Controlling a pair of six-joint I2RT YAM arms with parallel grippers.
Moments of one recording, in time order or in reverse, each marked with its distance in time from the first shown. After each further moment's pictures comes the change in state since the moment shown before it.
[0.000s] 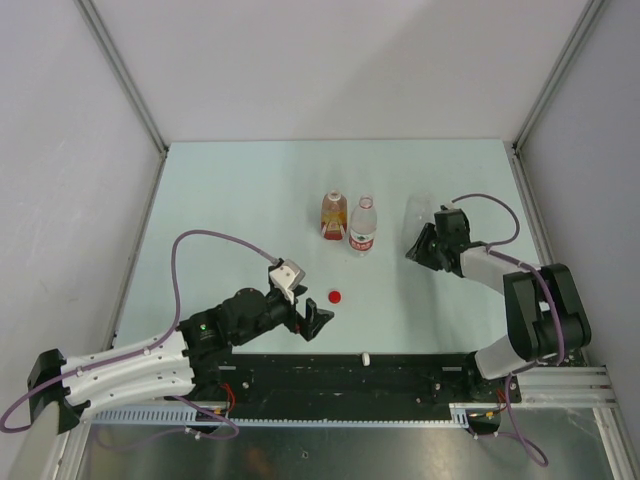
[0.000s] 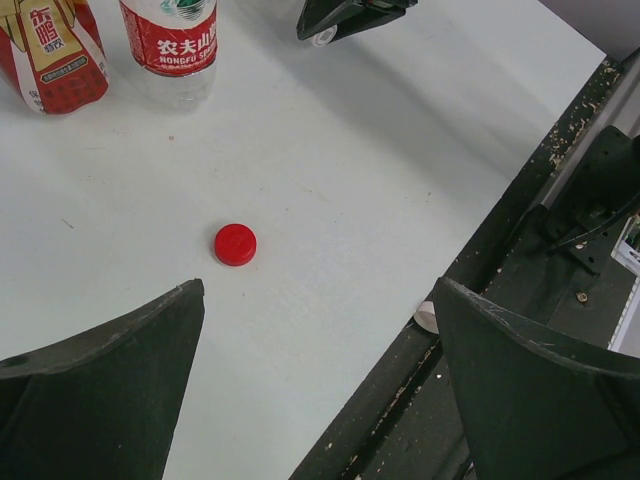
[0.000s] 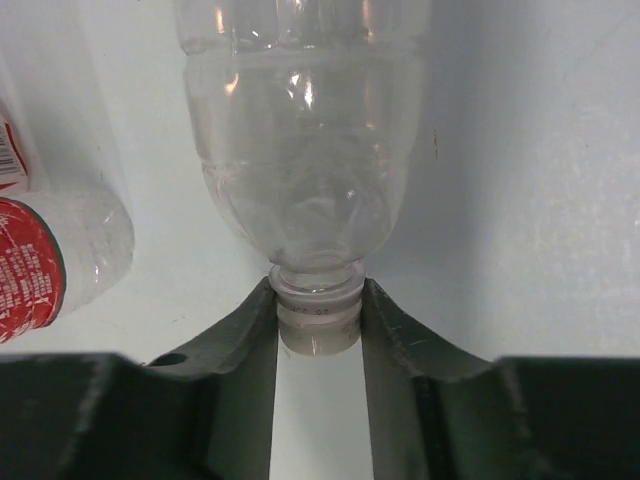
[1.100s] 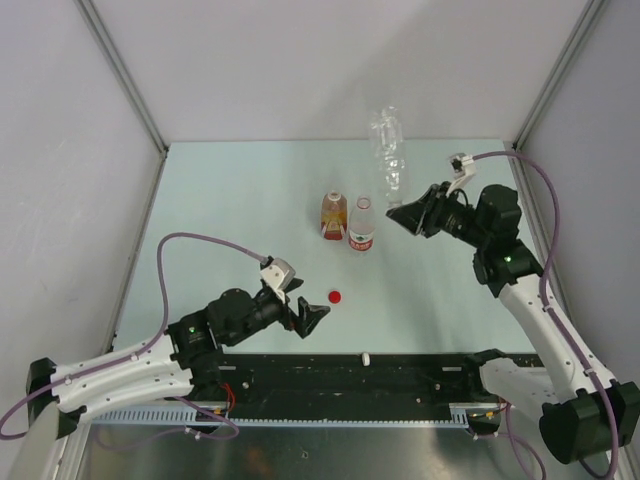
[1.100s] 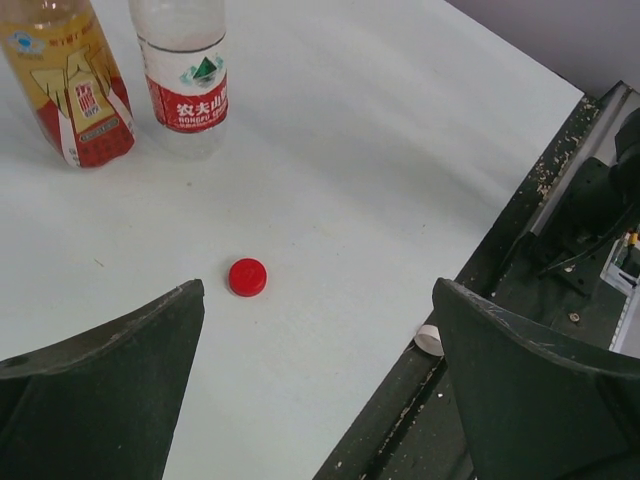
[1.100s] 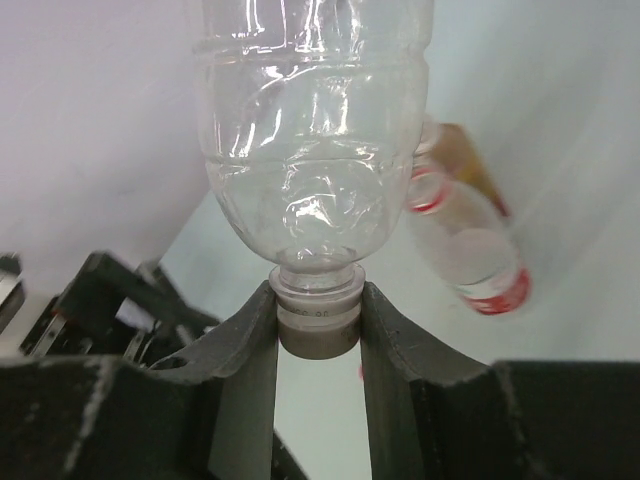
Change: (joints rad) left arm 0.000 -0.089 0.010 -0.008 -0.022 0.041; right arm 0.026 -0.520 0.201 0.003 -0.513 -0.116
